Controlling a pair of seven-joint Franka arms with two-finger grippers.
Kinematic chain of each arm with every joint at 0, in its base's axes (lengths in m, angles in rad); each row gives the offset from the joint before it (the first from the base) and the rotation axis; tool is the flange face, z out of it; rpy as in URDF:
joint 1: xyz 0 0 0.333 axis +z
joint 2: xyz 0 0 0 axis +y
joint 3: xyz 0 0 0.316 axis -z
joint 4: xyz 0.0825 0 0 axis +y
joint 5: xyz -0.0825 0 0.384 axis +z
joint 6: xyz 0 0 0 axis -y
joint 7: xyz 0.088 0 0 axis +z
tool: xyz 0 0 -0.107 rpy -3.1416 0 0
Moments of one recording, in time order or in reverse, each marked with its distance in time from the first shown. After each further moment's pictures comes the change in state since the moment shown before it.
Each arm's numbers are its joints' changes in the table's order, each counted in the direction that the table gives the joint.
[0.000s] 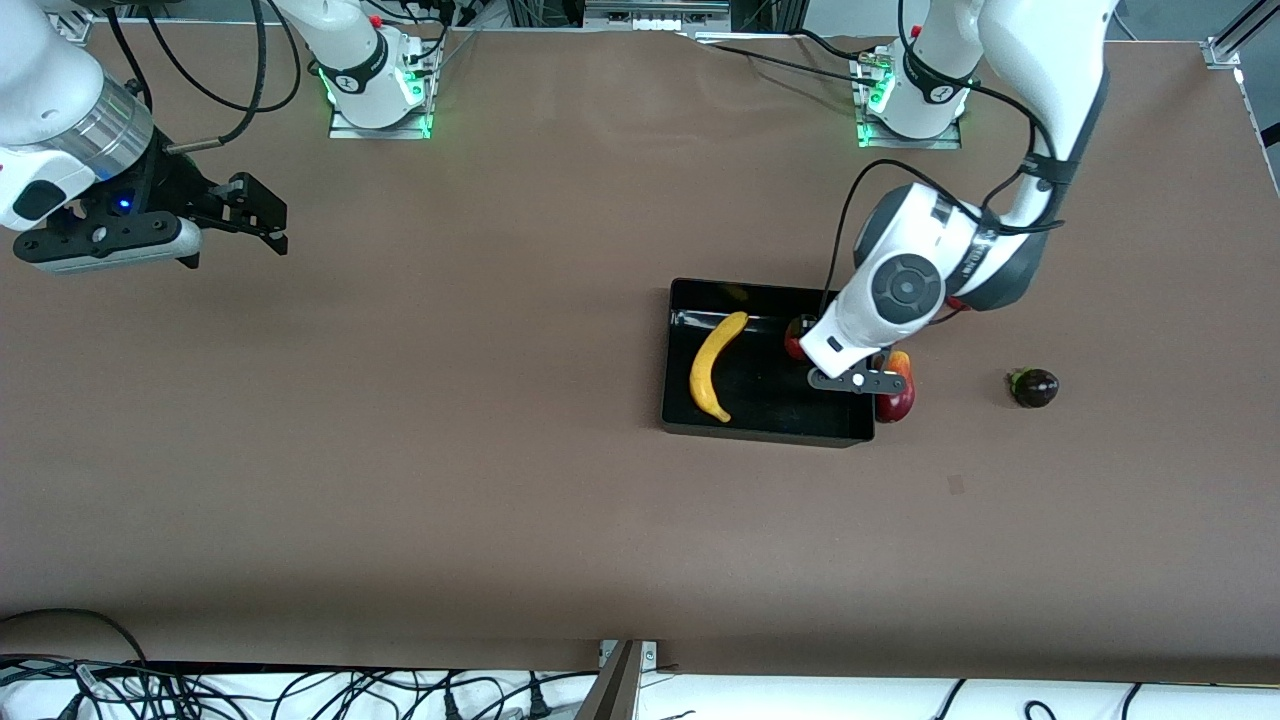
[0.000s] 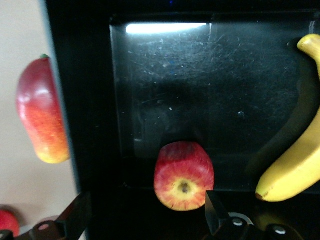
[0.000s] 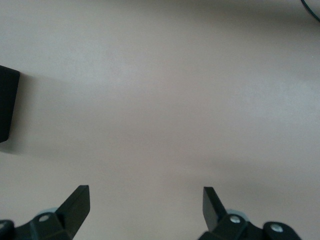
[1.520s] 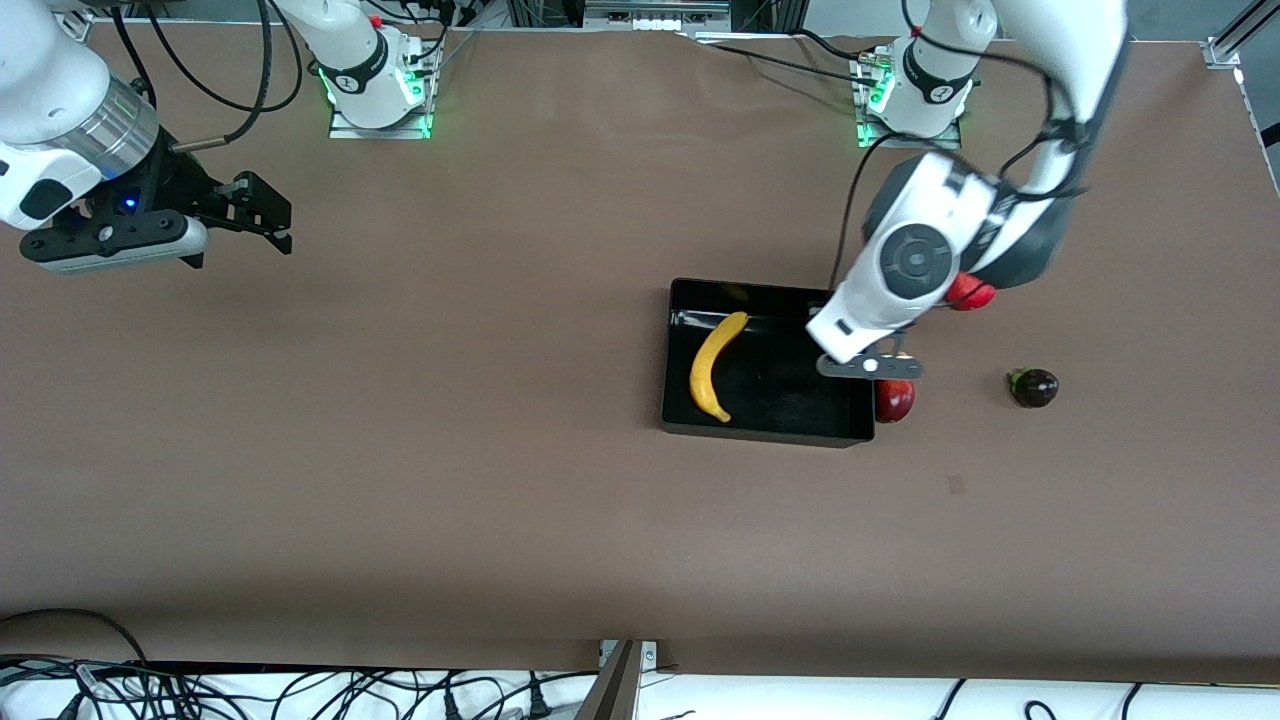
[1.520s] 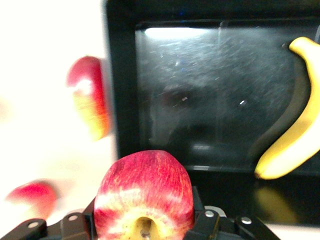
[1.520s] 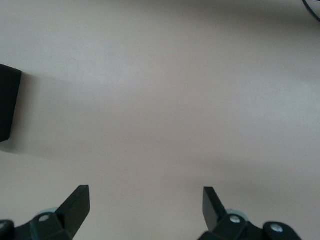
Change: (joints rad) left arm 0.023 -0.100 -0.013 -0.080 0.009 -0.227 -0.055; right arm 0.005 0.000 0.000 0.000 0.000 0.001 0.000
